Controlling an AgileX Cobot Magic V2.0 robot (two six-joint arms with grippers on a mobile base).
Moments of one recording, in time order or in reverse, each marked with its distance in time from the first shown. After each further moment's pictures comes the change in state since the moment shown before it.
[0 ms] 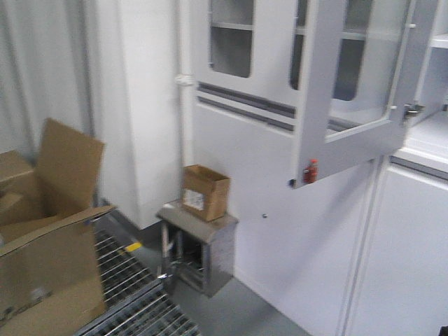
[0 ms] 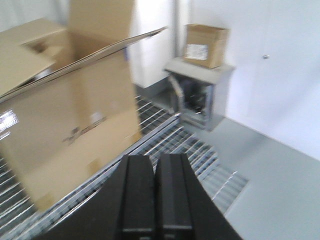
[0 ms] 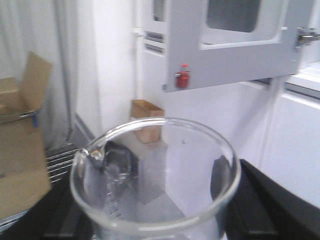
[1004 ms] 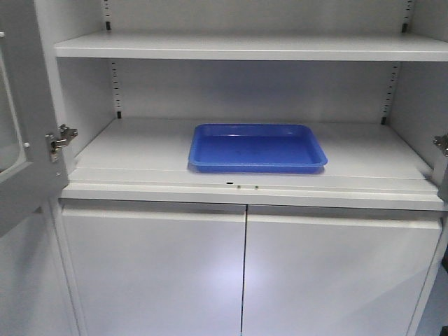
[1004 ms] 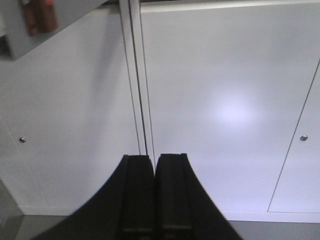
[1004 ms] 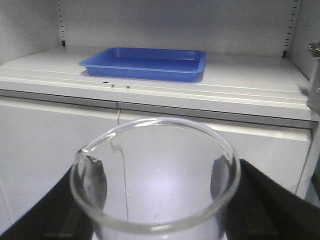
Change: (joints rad) left arm 0.000 0.000 0.000 0.000 0.000 0.000; right arm 0.000 0.000 0.000 0.000 0.004 0.000
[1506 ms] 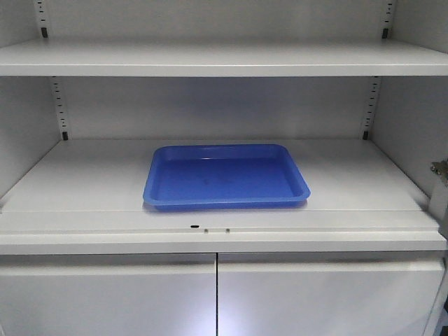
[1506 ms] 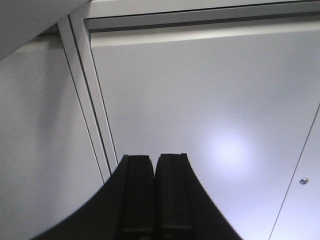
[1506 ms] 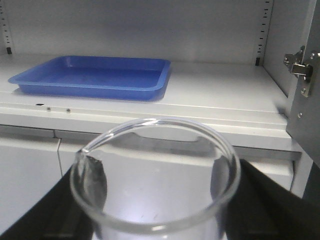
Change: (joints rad) left arm 0.000 0.000 0.000 0.000 0.000 0.000; right arm 0.000 0.000 0.000 0.000 0.001 0.000
